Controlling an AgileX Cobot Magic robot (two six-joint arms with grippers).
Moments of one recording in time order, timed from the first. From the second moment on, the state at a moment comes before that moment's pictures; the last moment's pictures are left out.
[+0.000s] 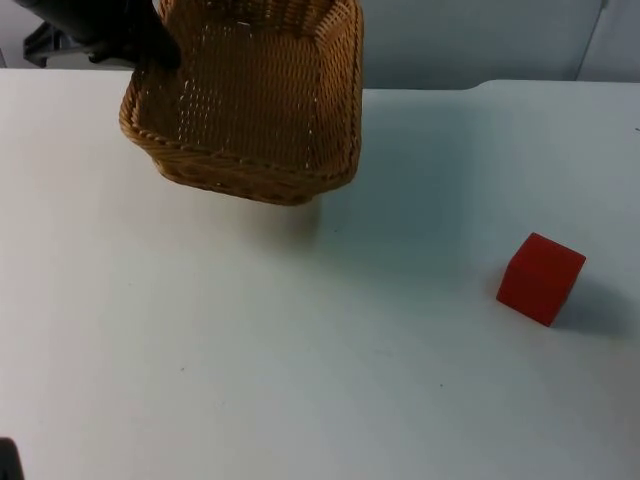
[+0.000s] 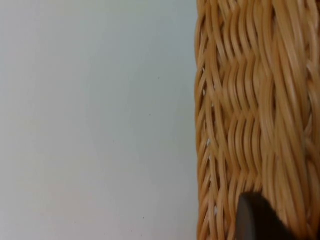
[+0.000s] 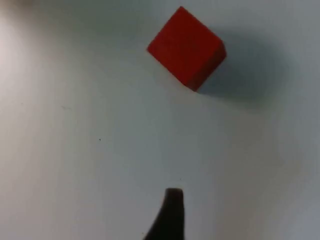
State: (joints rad) right arm -0.07 1.28 -0.79 0.40 0.87 -0.36; left arm -0.09 2.15 -1.62 -0.85 0.64 0.47
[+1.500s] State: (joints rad) right arm 0.37 2.04 -1.23 -0.05 0.77 -0.63; left arm -0.09 2.15 -1.62 -0.85 0.62 0.47
